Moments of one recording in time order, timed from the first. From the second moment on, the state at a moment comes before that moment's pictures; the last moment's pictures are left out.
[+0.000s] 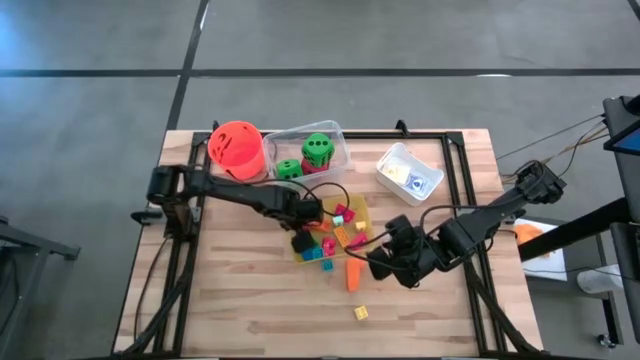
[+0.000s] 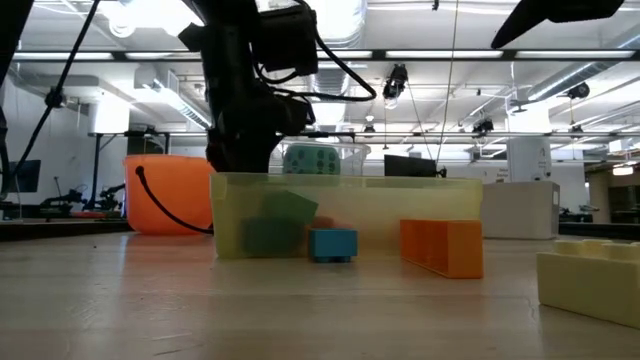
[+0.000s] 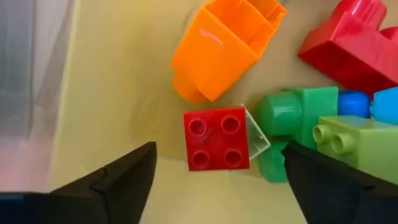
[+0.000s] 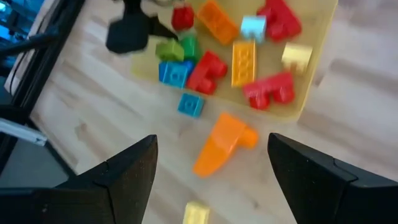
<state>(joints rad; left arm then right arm) 0.01 1.84 1.23 -0.76 -0.06 -0.42 0.54 1.46 1.30 -0.93 0.49 1.57</state>
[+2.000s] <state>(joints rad) -0.53 1.24 0.91 -0.52 -0.01 -0.51 0.58 2.26 1.83 -1.03 -0.01 1.78</state>
